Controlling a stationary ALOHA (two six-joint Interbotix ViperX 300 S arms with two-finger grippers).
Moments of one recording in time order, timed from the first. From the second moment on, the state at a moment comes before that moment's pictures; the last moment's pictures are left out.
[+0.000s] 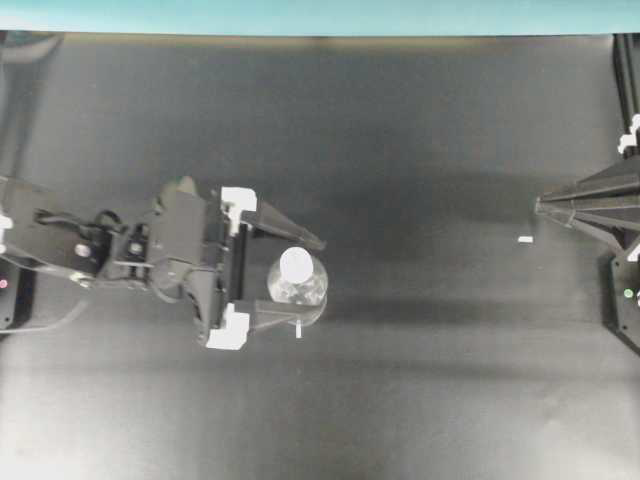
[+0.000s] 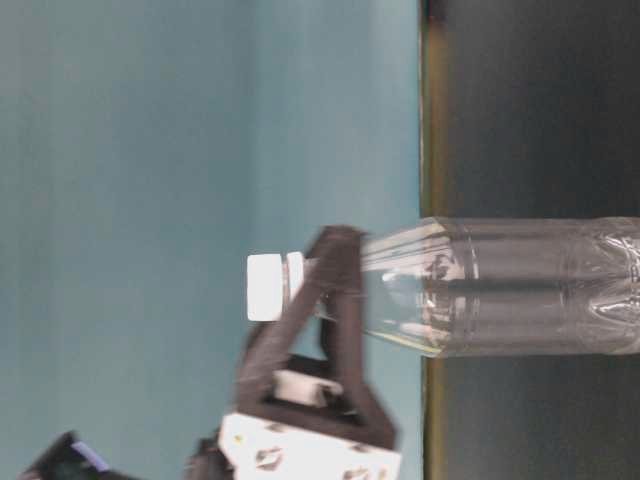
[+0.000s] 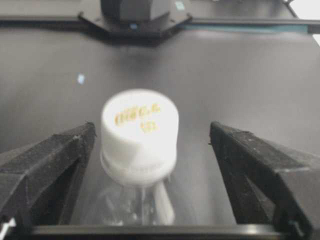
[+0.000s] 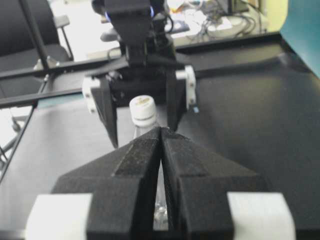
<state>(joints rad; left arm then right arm) -0.02 0.04 0.85 0.04 -0.89 -0.08 0.02 -1.06 1.10 0.04 -0.03 0.13</state>
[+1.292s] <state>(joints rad) -0.02 0.30 0.87 0.04 -0.98 -0.07 0.00 -1.04 1.06 0.04 0.28 0.37</state>
